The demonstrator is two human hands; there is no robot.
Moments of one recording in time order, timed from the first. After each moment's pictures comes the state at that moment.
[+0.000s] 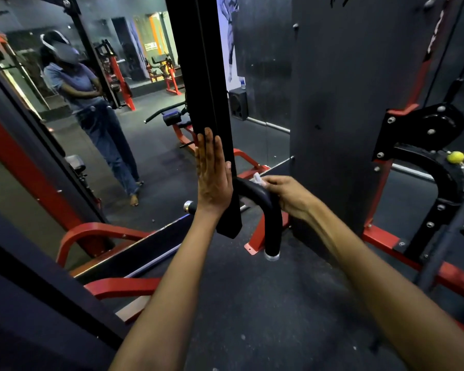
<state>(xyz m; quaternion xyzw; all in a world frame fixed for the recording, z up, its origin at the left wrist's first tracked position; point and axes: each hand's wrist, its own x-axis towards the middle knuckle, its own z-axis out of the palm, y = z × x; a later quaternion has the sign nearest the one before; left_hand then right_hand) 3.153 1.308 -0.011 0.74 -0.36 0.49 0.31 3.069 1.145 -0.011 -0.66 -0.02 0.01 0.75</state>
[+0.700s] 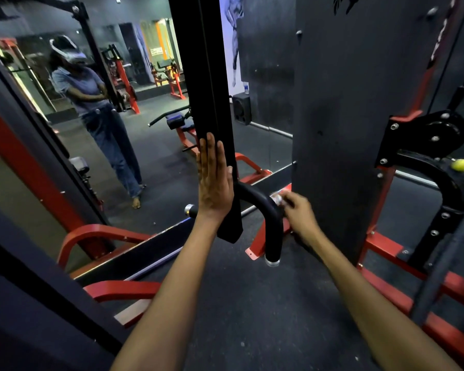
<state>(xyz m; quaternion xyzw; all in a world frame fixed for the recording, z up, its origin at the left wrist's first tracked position) 3.150 1.308 -0.013 0.74 -0.35 0.49 0.30 3.063 1.139 -0.060 -0.80 0.07 -0.20 0.56</state>
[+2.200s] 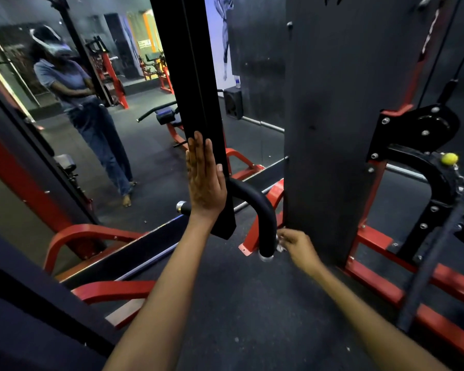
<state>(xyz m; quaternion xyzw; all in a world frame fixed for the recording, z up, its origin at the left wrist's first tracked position) 3.162 1.296 -0.020 0.72 -0.34 0.51 0.33 3.034 1.124 -0.139 -0.80 0.09 -0.11 0.58</state>
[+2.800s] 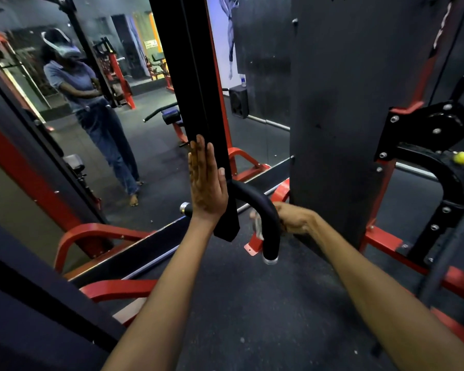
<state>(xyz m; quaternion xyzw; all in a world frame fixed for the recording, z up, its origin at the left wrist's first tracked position) 3.163 1.300 -0.024 0.72 -0.35 0.50 0.33 3.095 1.114 -0.068 -0.72 -0.05 0.20 0.66</state>
